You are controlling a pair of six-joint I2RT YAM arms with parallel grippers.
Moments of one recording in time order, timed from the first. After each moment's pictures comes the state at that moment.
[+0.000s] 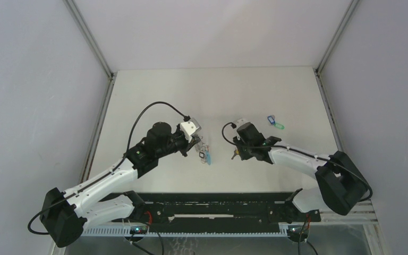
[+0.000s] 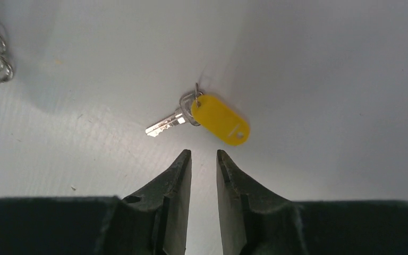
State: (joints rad) left arm -0.74 0.99 0.68 -0.05 0.21 0.15; right arm 0.69 1.42 0.76 -0.39 0.11 0.19
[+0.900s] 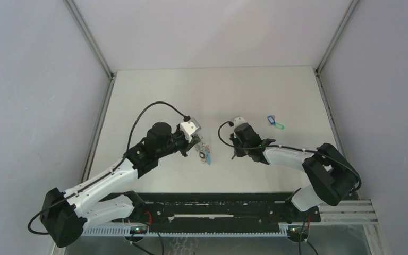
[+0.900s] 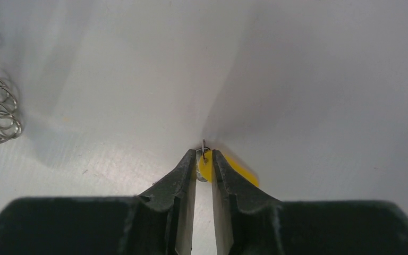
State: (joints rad) left arm -0.74 0.99 0.68 -0.05 0.21 0.15; right arm 0.69 1.47 0.66 -0.05 0.13 0.20
